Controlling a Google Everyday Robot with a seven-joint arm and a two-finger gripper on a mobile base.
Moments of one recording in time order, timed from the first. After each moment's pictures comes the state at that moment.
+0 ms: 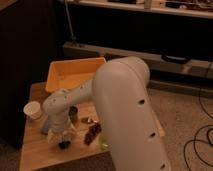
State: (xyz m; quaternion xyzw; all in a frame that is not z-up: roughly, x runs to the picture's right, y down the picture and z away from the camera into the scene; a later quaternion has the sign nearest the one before) arm -0.240 0.255 0.772 -0.41 0.17 0.47 0.76
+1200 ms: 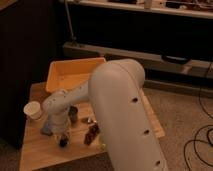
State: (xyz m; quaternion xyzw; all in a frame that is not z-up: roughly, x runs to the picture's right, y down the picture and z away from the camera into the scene) arm -0.234 0.255 0.767 -0.41 0.20 0.47 0.76
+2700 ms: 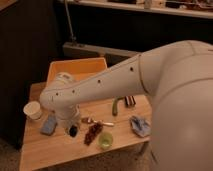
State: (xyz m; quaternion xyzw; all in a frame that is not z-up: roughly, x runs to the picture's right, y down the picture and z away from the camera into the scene) arm -0.151 0.163 0.638 -0.29 0.16 0.50 0.80
